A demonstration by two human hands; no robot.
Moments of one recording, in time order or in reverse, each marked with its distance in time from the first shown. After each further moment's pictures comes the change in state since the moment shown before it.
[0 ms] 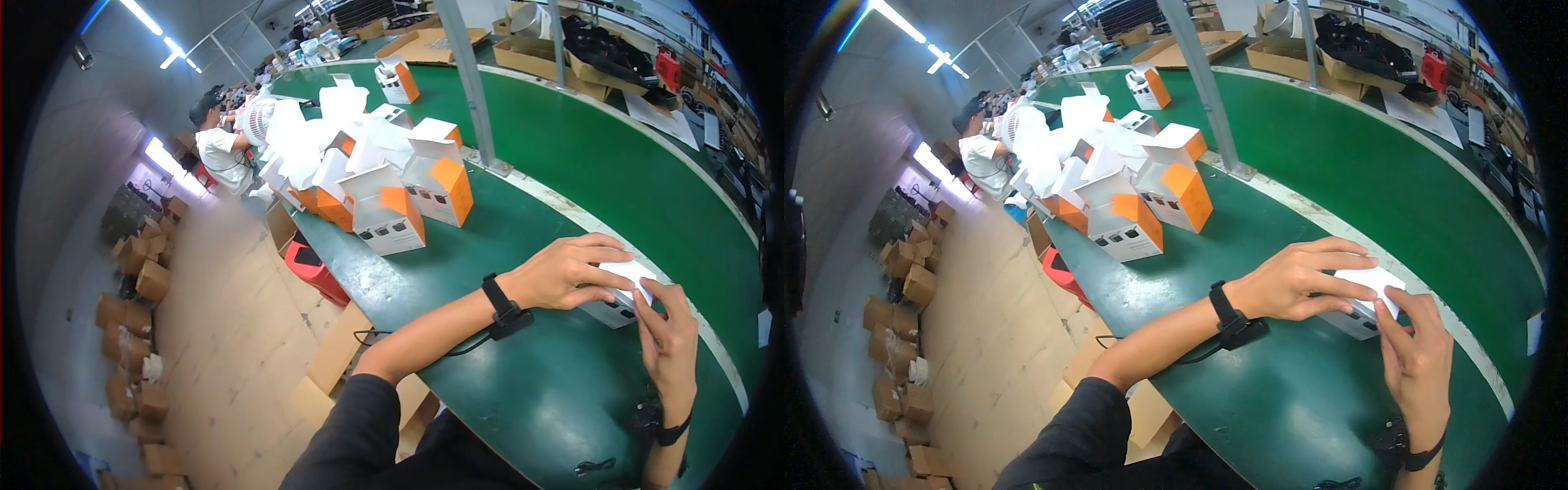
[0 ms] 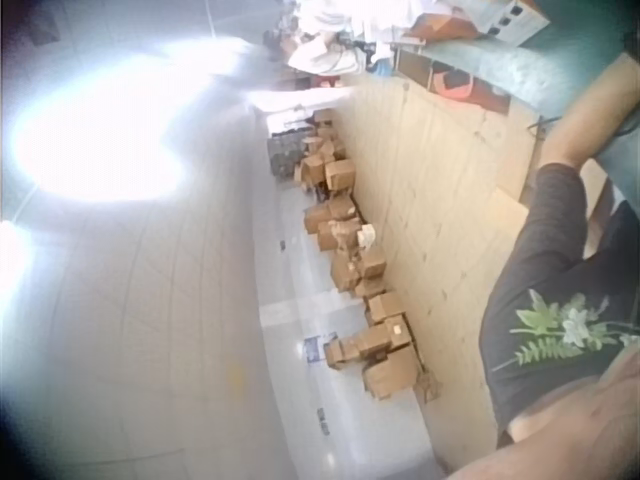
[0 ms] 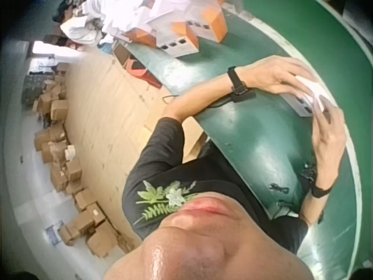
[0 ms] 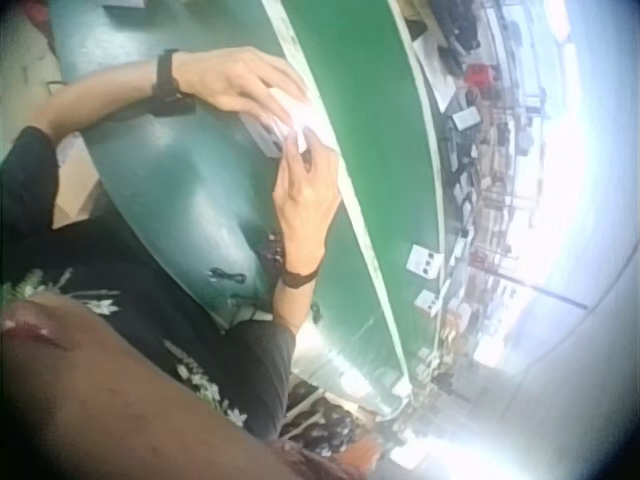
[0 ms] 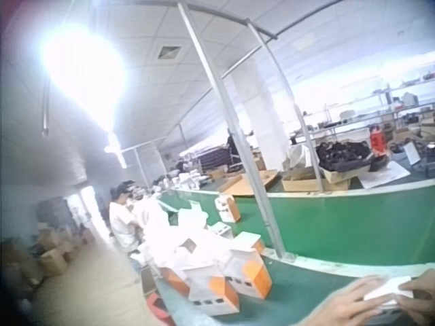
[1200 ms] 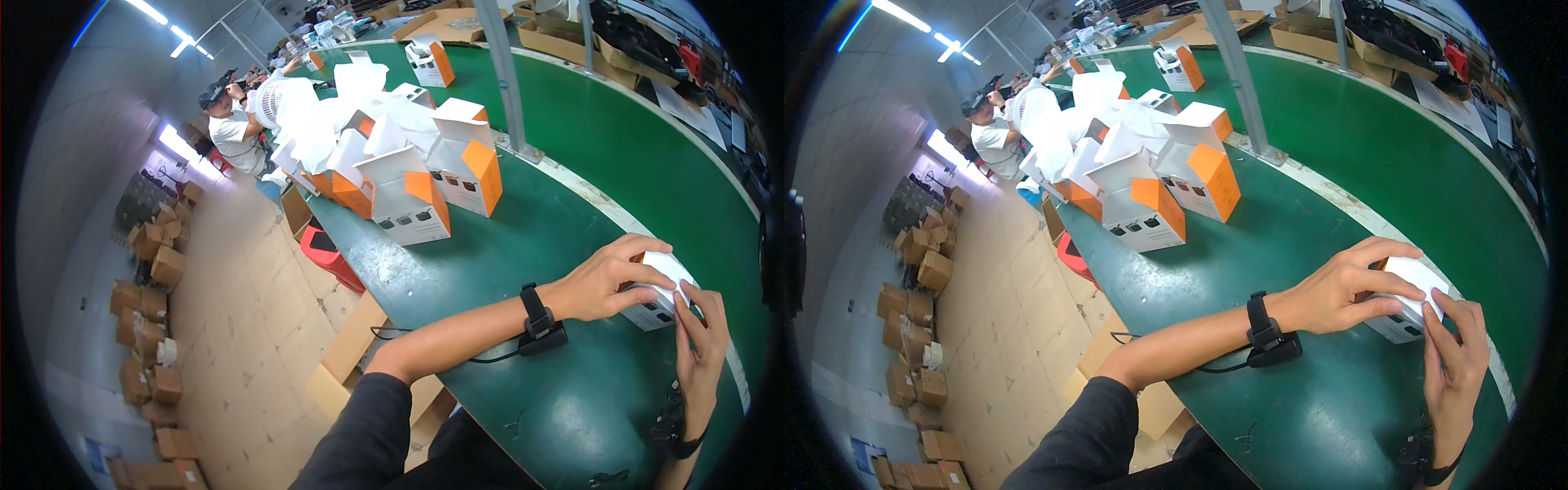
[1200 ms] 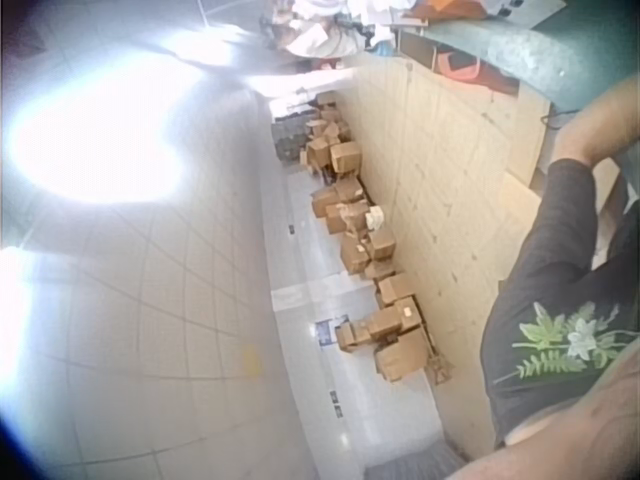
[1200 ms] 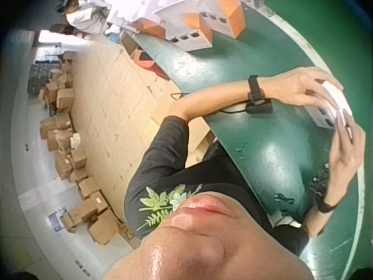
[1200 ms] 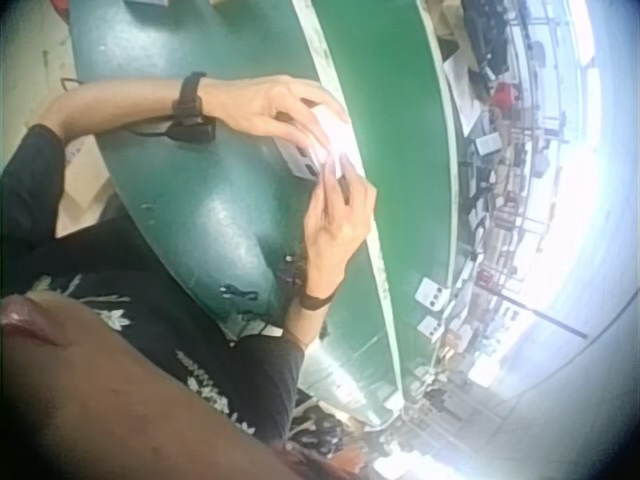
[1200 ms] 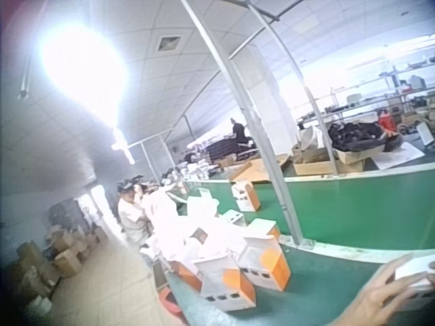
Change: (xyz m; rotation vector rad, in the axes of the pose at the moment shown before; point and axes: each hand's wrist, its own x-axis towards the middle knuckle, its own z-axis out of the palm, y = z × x) left_hand -0.013 -0.005 0.022 -0.310 0.114 -0.305; right_hand -0.002 0.012 0.012 0.046 -0.004 0.058
